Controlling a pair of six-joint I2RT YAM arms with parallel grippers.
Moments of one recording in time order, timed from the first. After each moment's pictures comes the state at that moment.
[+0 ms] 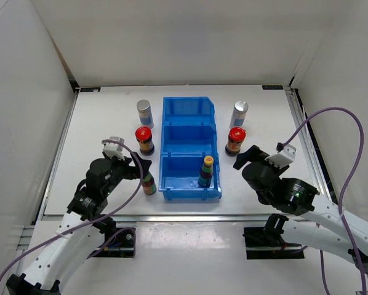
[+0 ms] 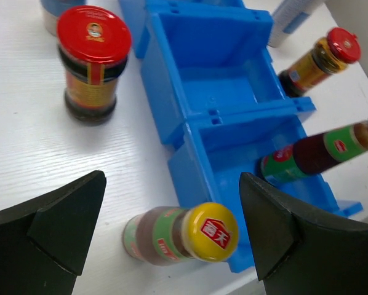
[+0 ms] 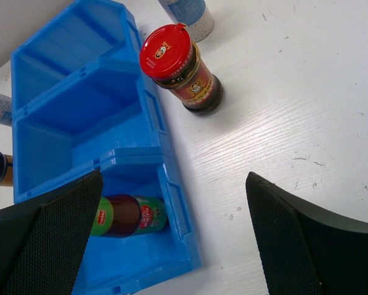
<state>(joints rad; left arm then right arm) -0.44 0.51 0.49 -0.26 0.00 -0.37 1.06 0.70 0.80 -0.86 0.97 1.15</state>
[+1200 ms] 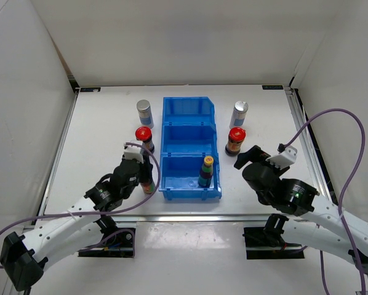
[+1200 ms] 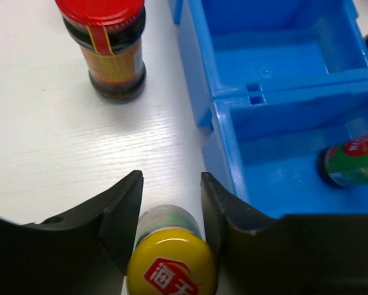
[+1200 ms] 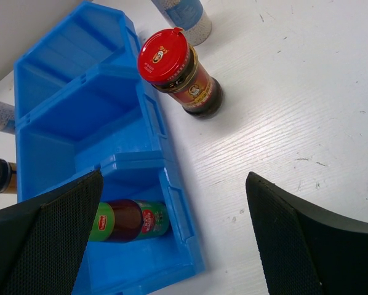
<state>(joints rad) -0.78 0.74 0.49 -0.22 -0.45 -0.38 1.06 0.69 0.79 -0.85 0.98 1.18</state>
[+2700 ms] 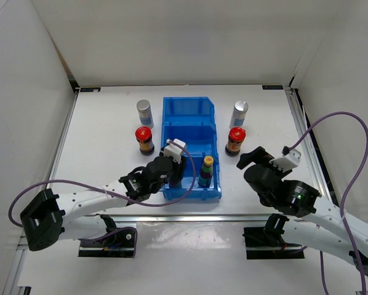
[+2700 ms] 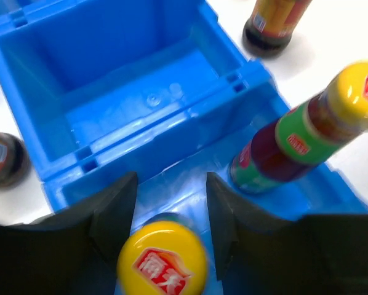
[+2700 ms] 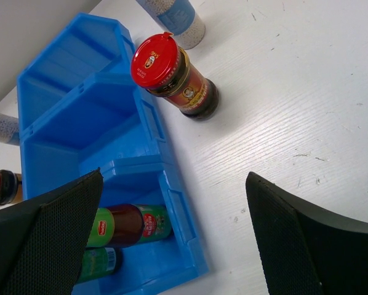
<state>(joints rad) -1.02 1.16 0.64 0.11 -0.42 -0.21 1.05 0.67 0.78 -0.88 1.00 1.26</state>
